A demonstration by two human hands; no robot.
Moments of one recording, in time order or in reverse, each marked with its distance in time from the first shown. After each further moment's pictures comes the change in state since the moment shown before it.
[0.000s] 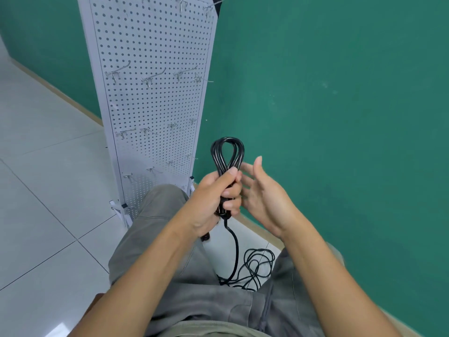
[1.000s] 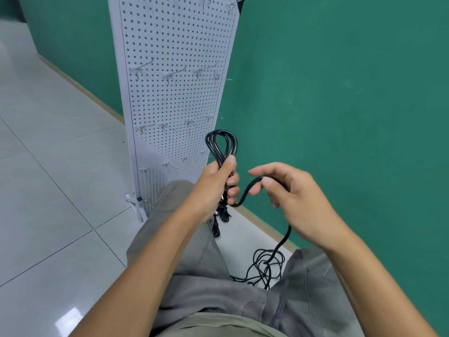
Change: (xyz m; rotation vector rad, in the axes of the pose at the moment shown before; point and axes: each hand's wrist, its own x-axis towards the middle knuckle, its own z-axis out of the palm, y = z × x) left_hand 0.008 0.006 -0.028 0.216 0.267 0.056; right_hand -0.036 -0.026 0.008 -0.780 0.086 -0.337
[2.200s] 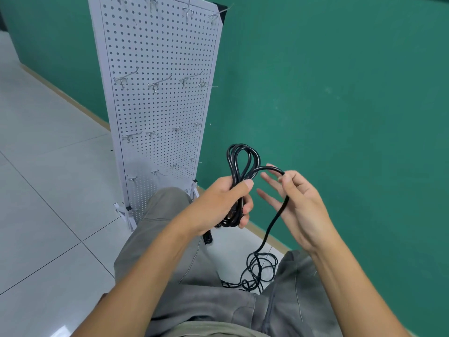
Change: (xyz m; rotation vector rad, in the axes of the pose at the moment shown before) left_hand -0.023 0.015 0.025 0.292 -0.323 -0.015; right_hand -0.007 0.037 -0.013 0.832 0.225 0.159
